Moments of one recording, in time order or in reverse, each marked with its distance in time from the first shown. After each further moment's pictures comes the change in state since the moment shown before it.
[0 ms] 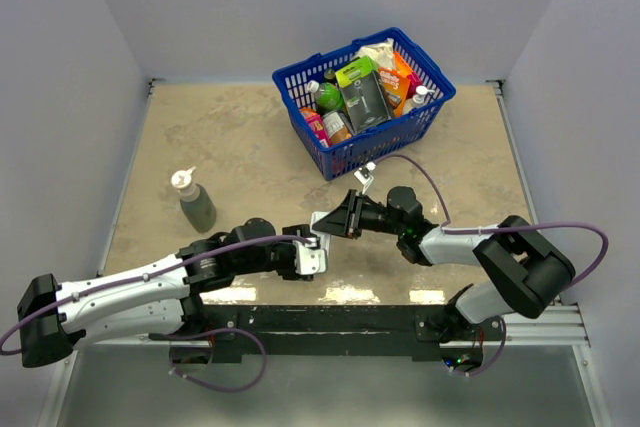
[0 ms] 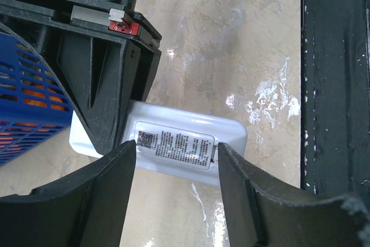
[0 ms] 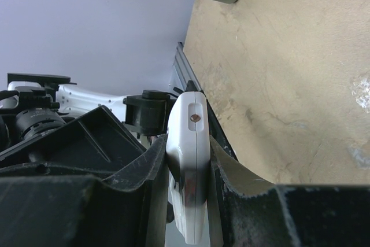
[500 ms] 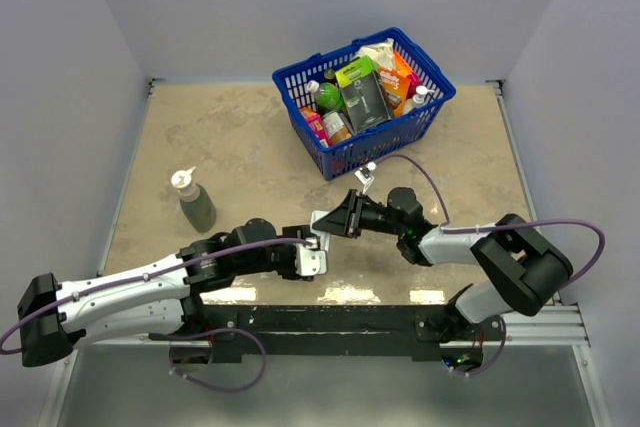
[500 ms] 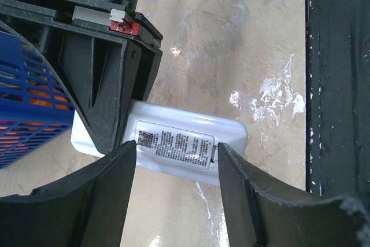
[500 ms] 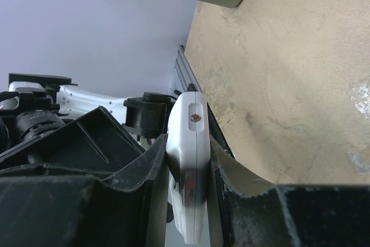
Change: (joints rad) left arm -0.005 0.003 0.002 -0.002 -0.018 0.025; right arm -0.001 0.015 -0.008 0.038 0.004 -0.002
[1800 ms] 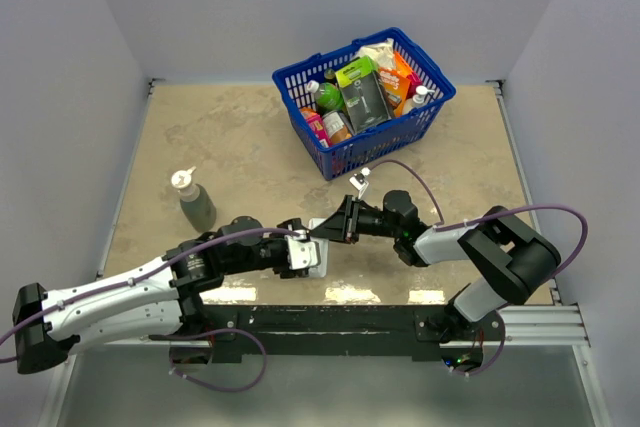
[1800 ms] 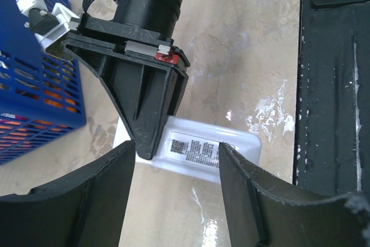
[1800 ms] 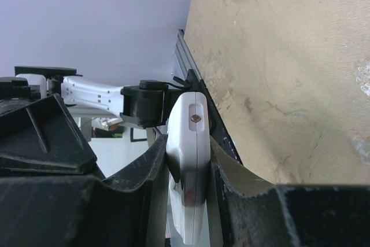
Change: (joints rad) left arm 0.006 -0.086 0.027 -0.029 0.014 -0.088; right arm 0.009 0.080 -0.009 0.060 -0.037 0.031
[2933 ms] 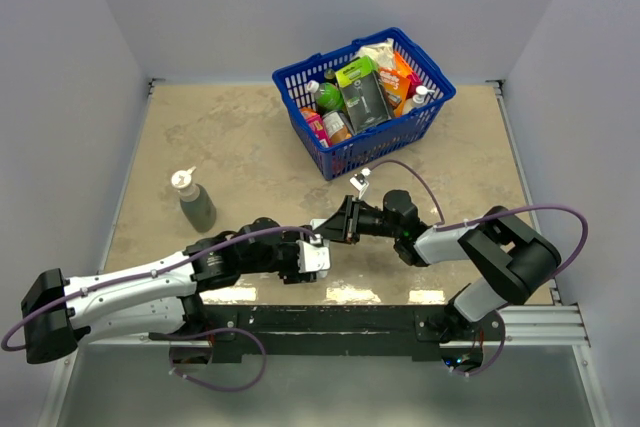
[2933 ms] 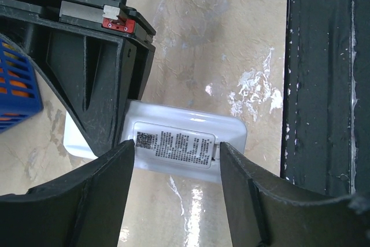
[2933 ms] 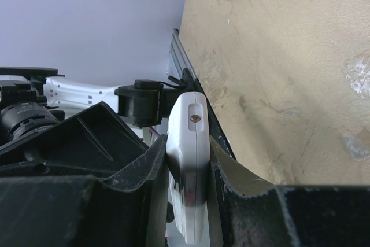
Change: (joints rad) left arm 0.000 0.136 -0.023 0.002 0.034 -0.014; right arm 0.000 -0.002 0.000 -0.019 -0.003 -0.012
